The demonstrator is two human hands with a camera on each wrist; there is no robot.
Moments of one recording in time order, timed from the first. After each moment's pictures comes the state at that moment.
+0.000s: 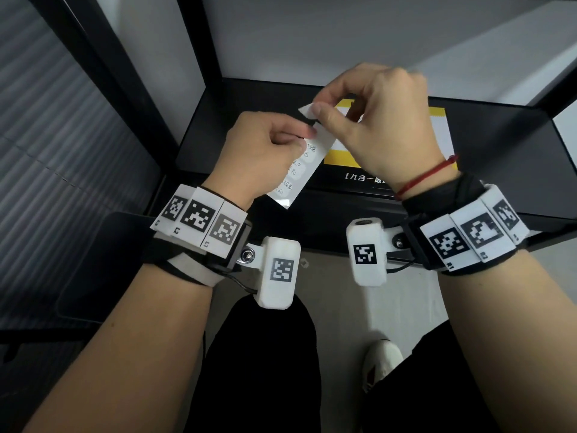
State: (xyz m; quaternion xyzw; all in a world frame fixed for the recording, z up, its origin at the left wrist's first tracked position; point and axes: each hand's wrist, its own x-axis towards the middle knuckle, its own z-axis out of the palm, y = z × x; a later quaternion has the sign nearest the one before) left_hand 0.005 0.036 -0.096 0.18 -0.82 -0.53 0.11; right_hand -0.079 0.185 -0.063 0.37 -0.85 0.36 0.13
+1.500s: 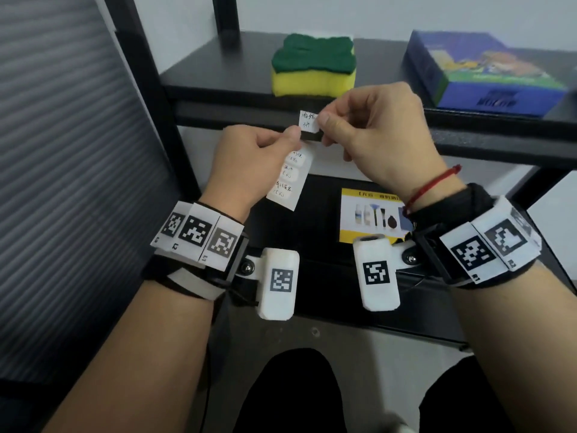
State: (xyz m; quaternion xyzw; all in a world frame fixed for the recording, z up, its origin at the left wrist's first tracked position) left_hand 0.024 -0.003 0.027 0.19 -0.79 -0.52 0.26; right_hand -0.068 0.143 0.057 0.37 -0.81 0.45 0.10
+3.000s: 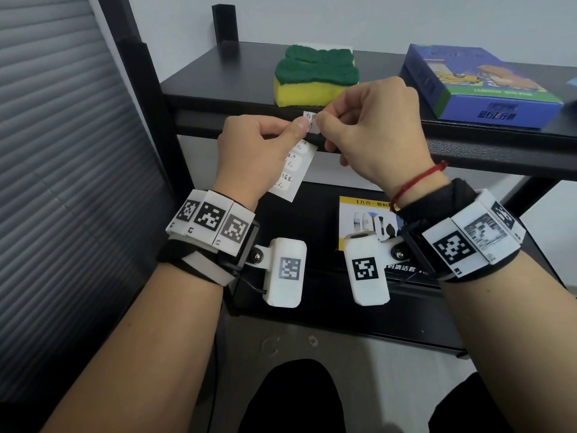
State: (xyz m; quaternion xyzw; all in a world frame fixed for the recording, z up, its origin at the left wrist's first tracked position) left_hand -0.006 -0.022 0.023 0.16 -0.77 -0.52 0.32; right_hand -0.067 0.124 0.069 0.34 -0.83 0.41 0.16
